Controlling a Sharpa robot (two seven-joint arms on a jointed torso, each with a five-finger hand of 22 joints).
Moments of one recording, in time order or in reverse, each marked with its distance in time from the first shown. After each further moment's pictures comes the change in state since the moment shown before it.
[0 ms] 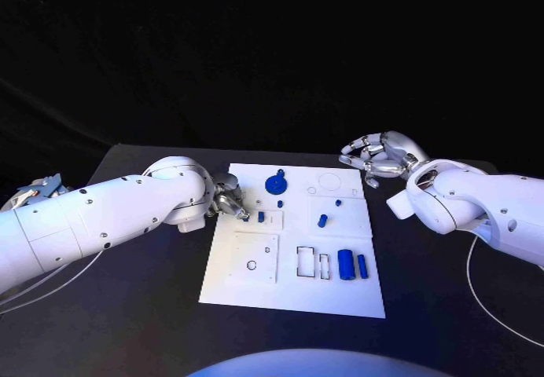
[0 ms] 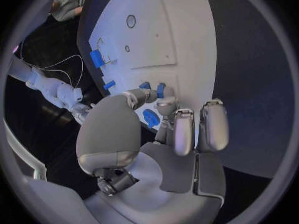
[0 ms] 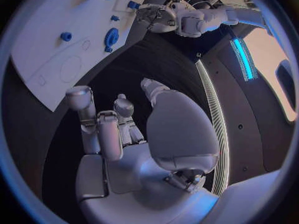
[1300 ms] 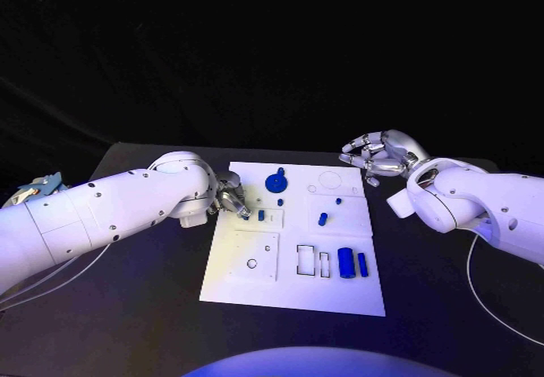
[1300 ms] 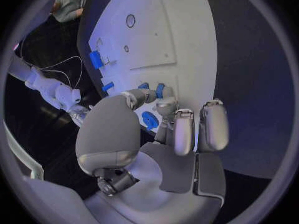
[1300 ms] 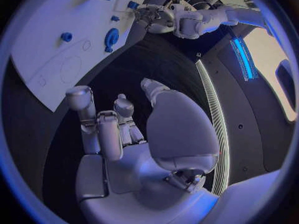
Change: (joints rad) left arm 0.004 0.038 0.002 -0.053 0.006 0.054 -0.001; left_hand -0.019 -0.008 -0.006 -0.006 0.009 0.013 -0.006 0.002 -0.003 0.005 -0.002 0.000 0.007 -0.004 -0.003 0.004 0.000 0.000 0.000 0.000 0.000 -0.001; right arm -0.001 0.000 0.000 0.000 0.000 0.000 0.000; right_hand 0.000 0.000 0.000 0.000 0.000 0.000 0.000 0.000 0.000 0.000 0.000 0.000 0.000 0.000 0.000 0.000 0.000 0.000 0.000 0.000 0.000 0.000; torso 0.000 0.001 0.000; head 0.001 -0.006
